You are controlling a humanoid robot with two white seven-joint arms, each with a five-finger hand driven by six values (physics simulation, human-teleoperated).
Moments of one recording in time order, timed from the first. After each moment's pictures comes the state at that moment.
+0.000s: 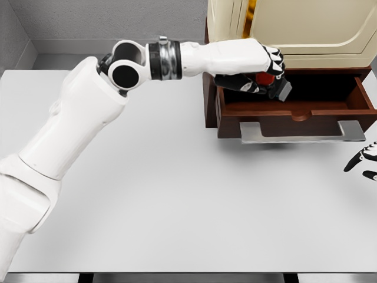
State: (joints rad) left arm -1.02 0.10 -0.72 -1.19 -0.23 -0.62 -0.61; right arm 0.40 -1.01 -0.38 -1.76 -0.03 -0.61 0.61
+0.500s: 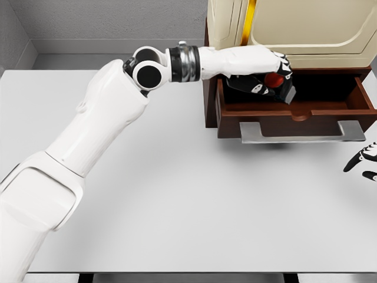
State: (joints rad) left arm -1.04 0.00 -0.71 -0.99 -0.27 -0.61 -0.61; right arm 0.40 -1.01 -0.37 -1.76 -0.03 -0.61 0.61
